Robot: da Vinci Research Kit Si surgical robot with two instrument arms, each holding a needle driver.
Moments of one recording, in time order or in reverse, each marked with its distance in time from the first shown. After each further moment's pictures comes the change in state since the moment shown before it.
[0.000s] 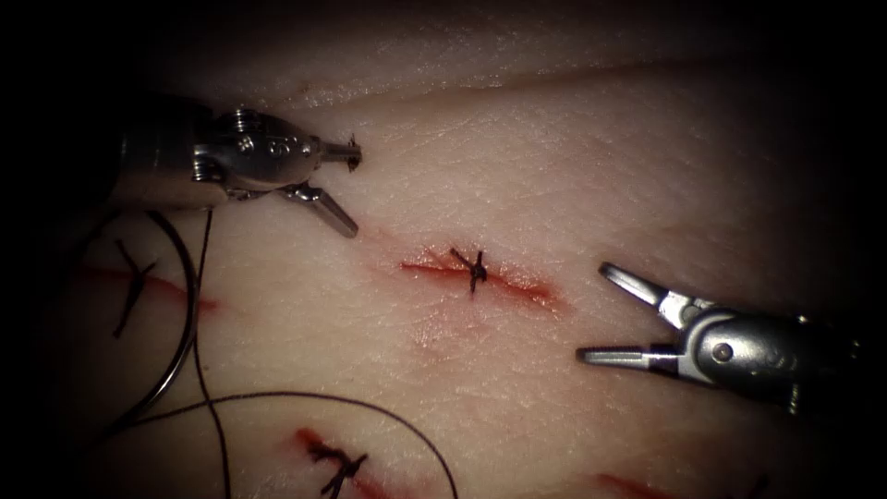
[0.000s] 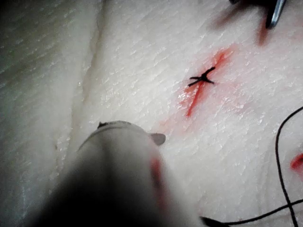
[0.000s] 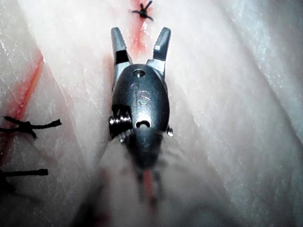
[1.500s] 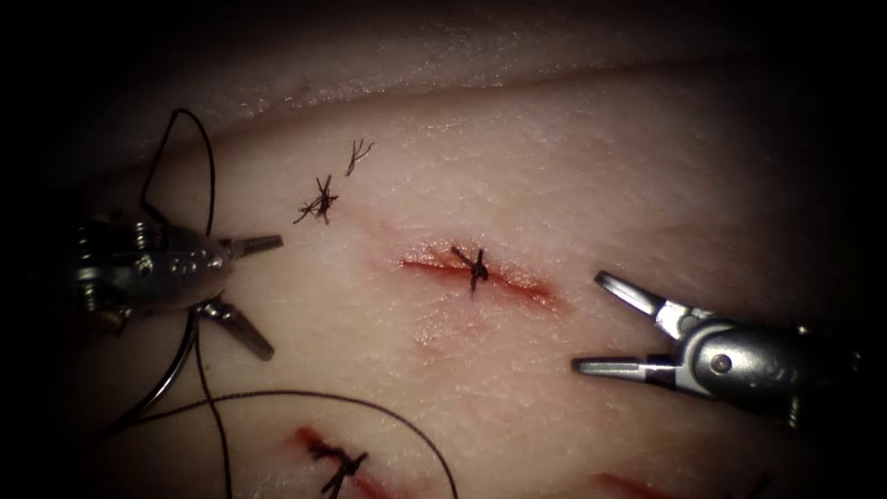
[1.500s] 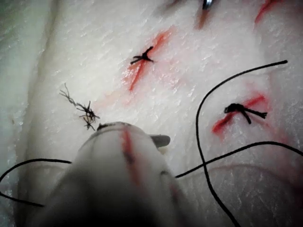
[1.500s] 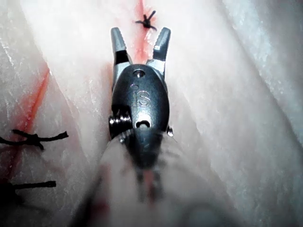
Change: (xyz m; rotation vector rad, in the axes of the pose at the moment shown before) right arm 0.001 0.000 0.000 0.046 -0.070 0.034; left arm -0.001 0.009 -0.006 -0.004 0.103 0.070
